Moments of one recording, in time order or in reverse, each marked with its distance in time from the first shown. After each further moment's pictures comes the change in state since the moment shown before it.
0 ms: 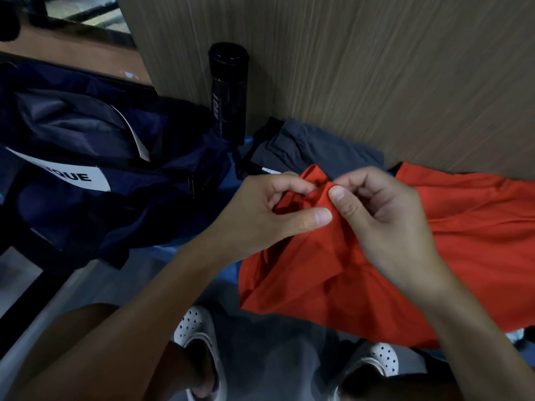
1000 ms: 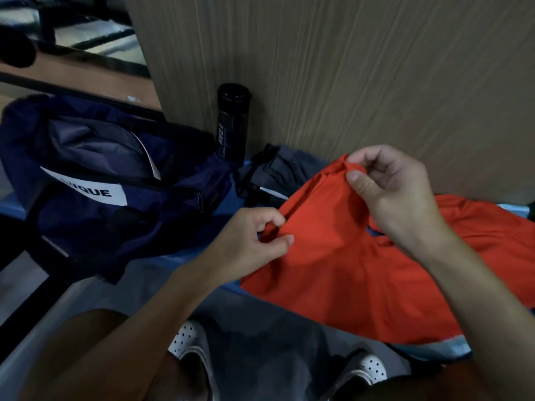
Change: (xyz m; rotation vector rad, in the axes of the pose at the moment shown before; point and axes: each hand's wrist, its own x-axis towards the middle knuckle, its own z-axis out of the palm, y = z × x) left_hand -0.026 -0.005 -0.008 0.390 0.084 -0.044; right_hand 0.035 -0.028 -0.028 -0.009 0.090 -0.024
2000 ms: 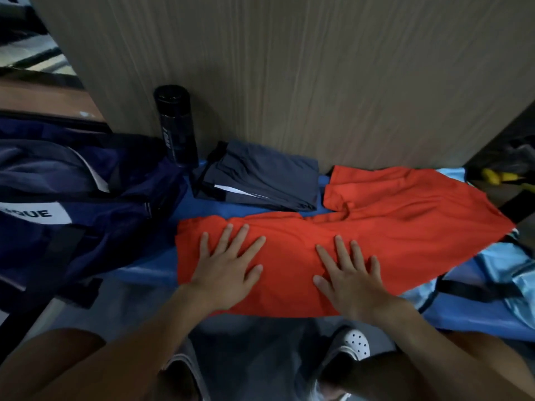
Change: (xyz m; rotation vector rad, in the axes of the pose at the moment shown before) left_hand 0.000 -0.086 0.076 1.067 -0.333 -0.101; right_hand -0.137 0.120 -0.040 -1.175 -0.653 0.624
